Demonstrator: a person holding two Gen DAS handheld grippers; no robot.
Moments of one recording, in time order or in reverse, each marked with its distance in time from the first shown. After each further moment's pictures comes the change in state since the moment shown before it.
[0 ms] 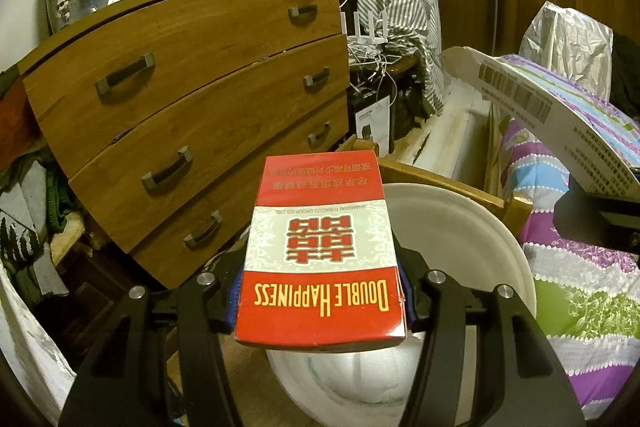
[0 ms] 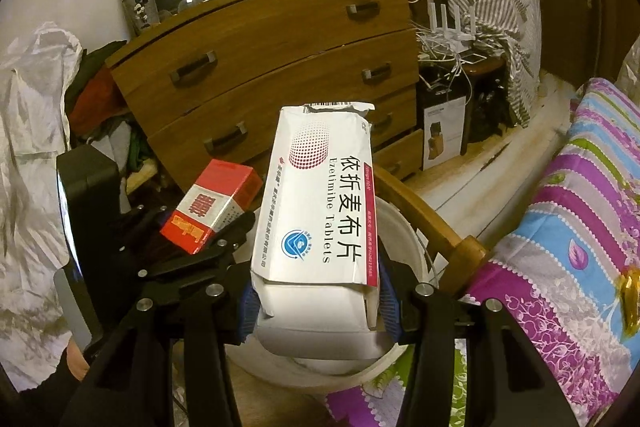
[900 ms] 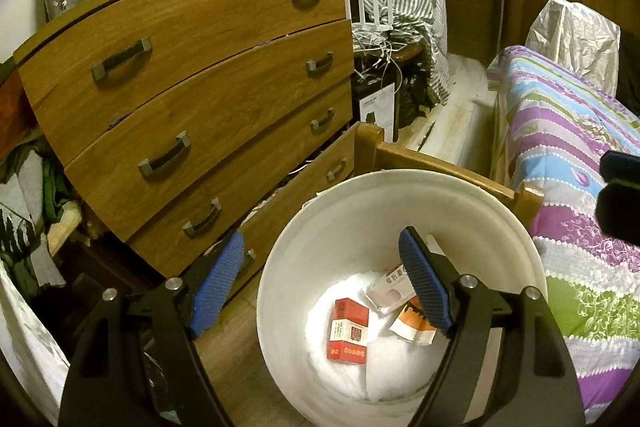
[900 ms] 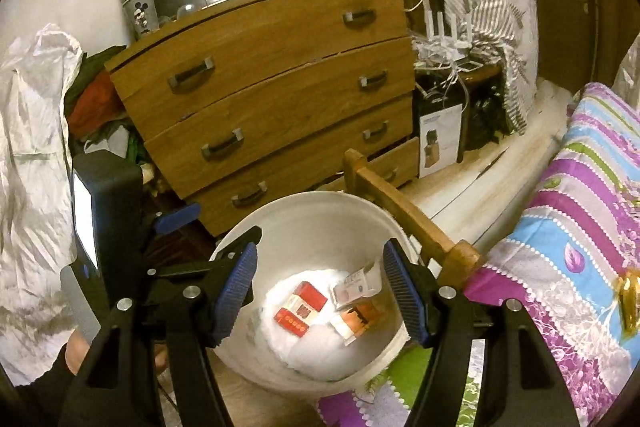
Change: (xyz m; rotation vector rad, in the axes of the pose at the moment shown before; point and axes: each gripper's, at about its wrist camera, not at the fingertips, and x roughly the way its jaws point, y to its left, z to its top) left arm 0.018 0.000 -0.006 -0.009 0.048 0.012; right arm -0.009 -0.005 -0.005 -0.009 -0.044 -0.028
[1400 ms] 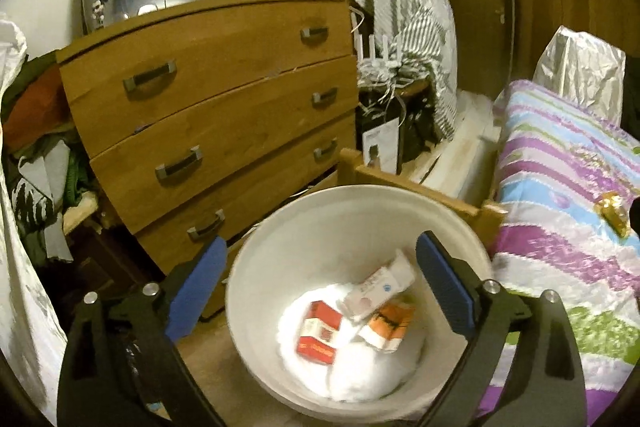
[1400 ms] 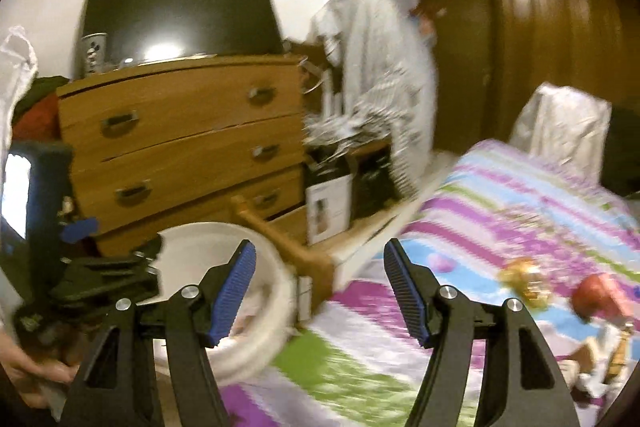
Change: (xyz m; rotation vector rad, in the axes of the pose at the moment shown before) left arm -0.060 -0.048 -0.025 -0.069 -0.150 0.049; right arm -0.094 -0.024 -0.095 -0.020 -0.352 -0.418
